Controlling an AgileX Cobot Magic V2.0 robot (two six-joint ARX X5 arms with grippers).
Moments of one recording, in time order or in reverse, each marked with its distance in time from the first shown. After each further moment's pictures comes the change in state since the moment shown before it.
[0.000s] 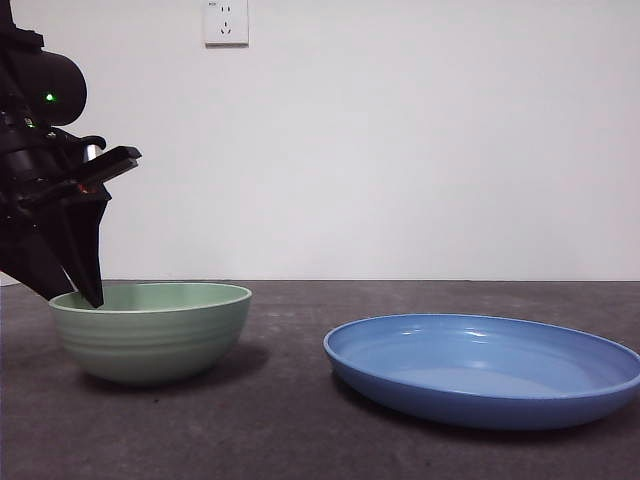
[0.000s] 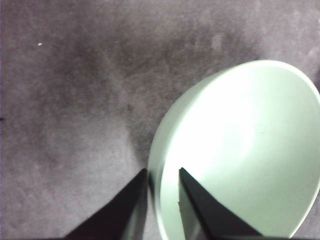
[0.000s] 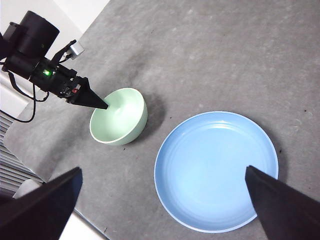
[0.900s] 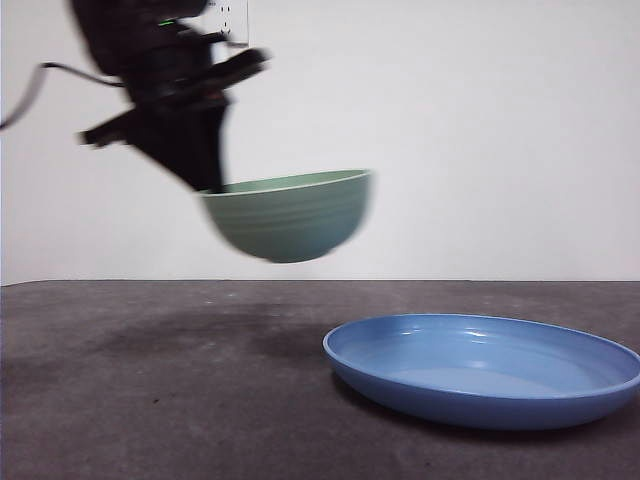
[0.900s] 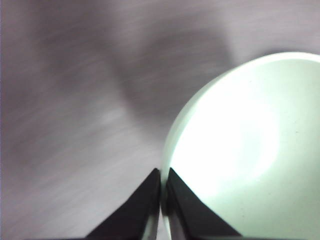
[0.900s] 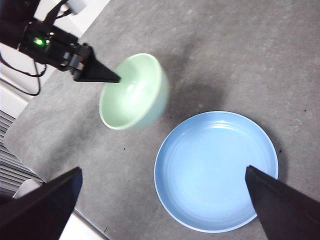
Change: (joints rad) left arm -0.319 0.059 0.373 -0.117 -0.181 -0.050; right arm 0.000 0.000 0.000 0.000 0.000 0.000
